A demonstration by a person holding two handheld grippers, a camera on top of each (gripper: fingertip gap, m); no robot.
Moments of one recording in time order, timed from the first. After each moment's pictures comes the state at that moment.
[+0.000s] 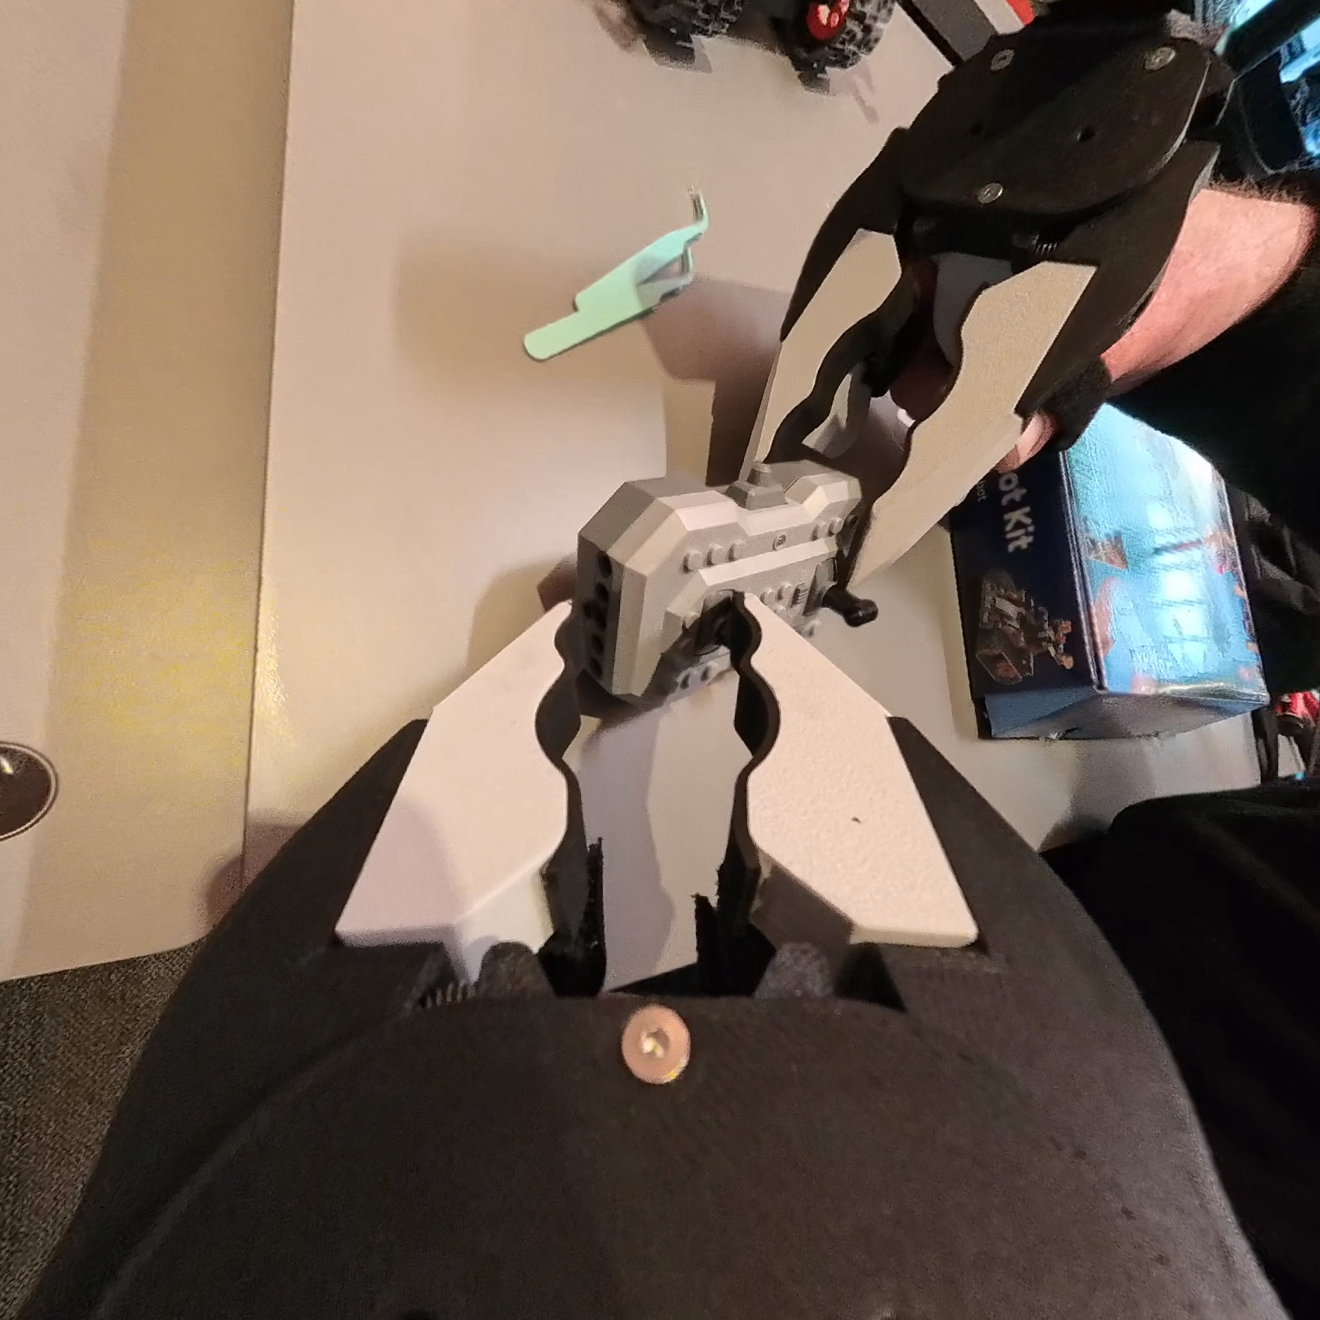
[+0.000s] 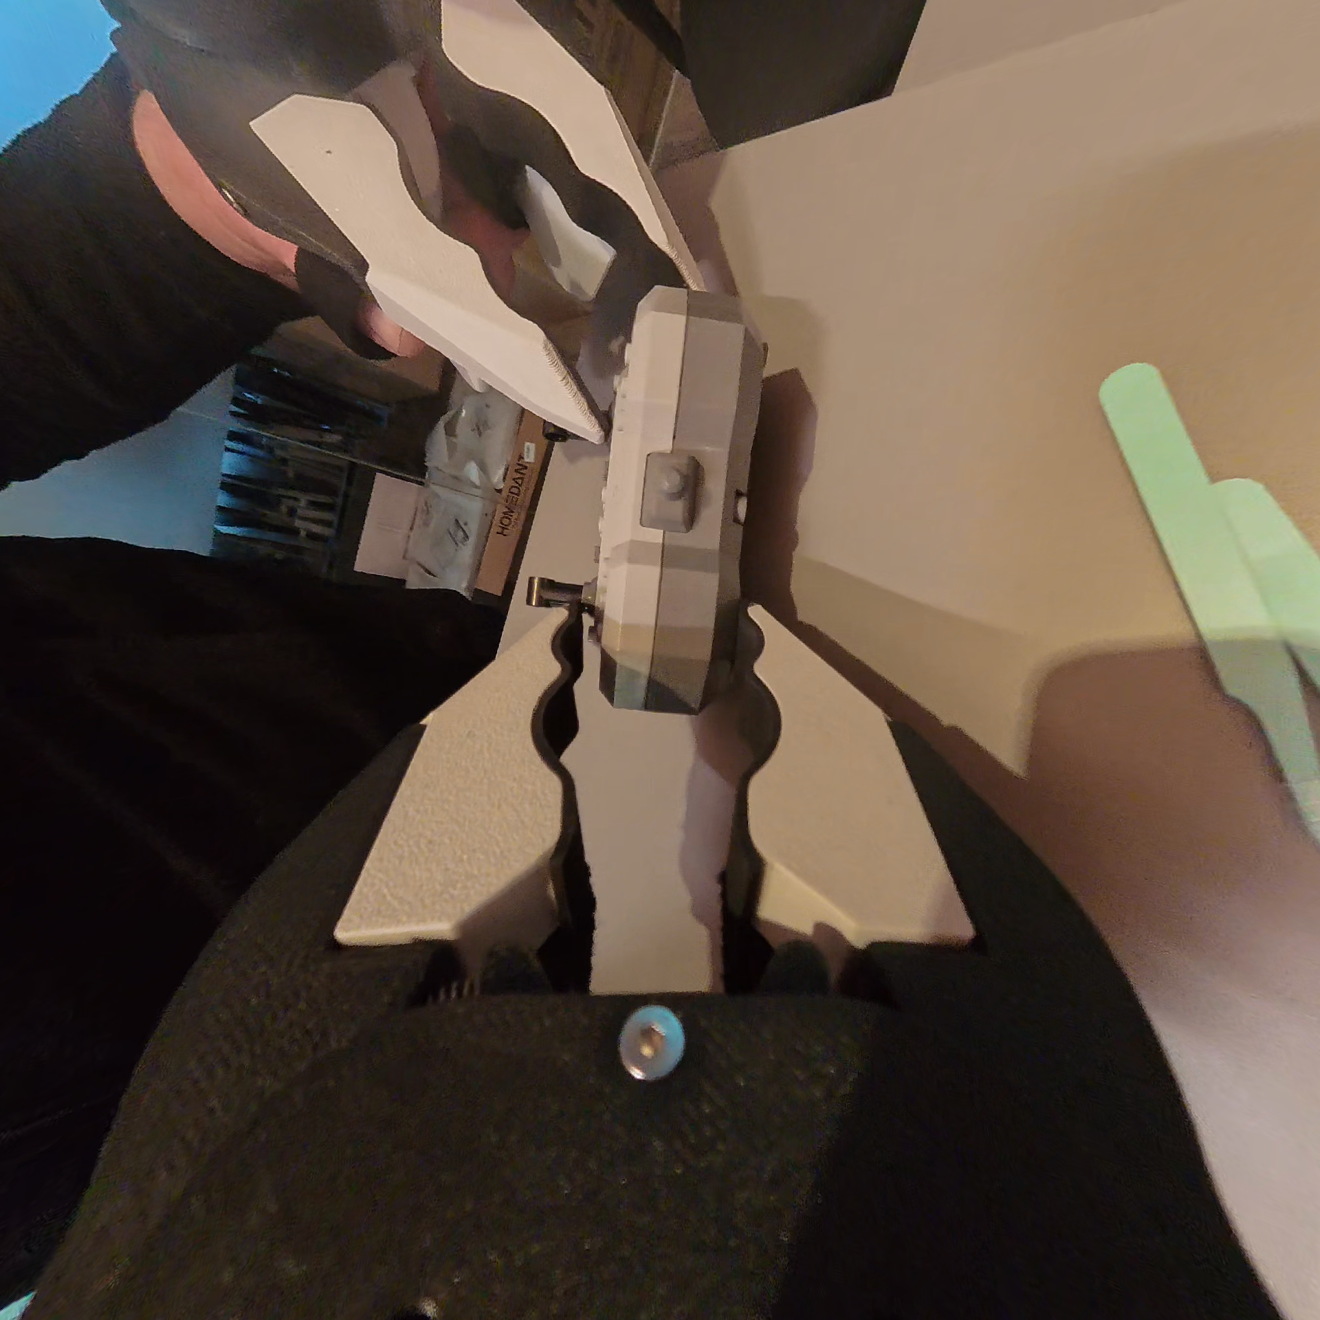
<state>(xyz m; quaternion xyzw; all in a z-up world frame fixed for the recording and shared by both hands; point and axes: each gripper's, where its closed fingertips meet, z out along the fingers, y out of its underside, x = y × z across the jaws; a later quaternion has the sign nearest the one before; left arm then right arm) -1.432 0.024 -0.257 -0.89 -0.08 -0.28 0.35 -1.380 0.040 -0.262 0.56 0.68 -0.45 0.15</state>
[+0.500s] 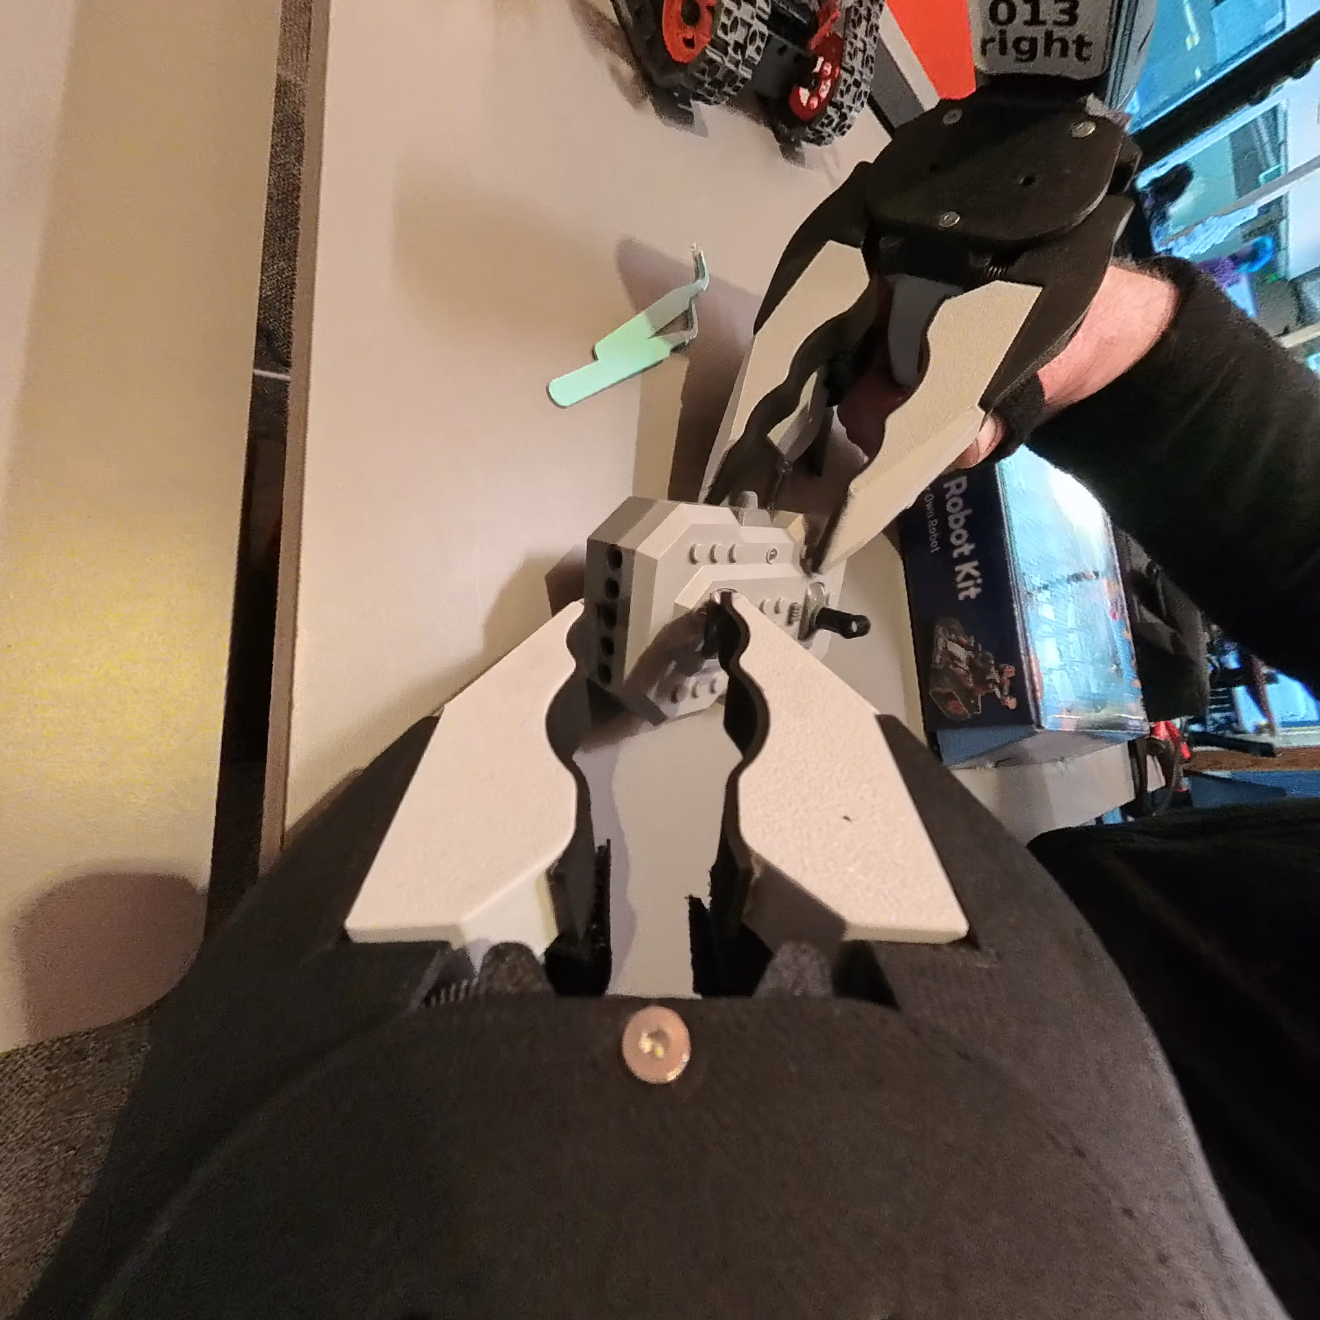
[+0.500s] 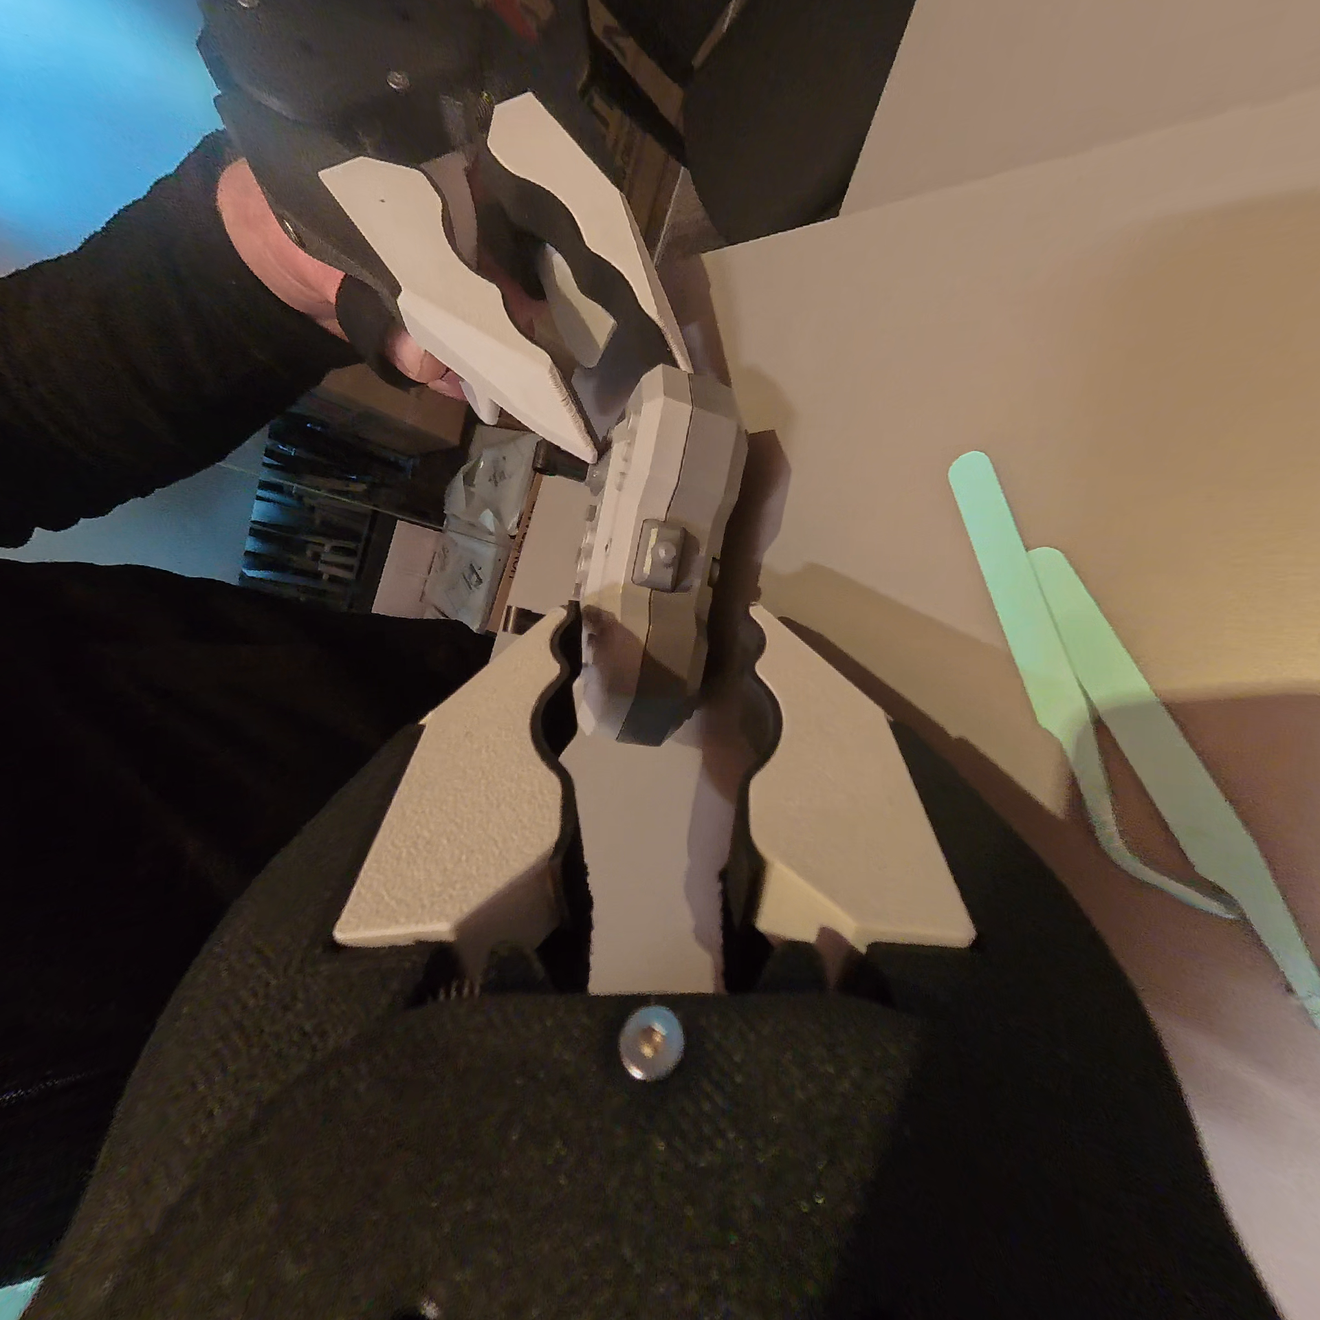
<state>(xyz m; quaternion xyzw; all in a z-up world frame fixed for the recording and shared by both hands) -1.444 0.038 -0.257 -0.87 -0.10 -0.34 0.35 -1.400 0.062 -0.259 0.57 0.66 -0.48 0.13</state>
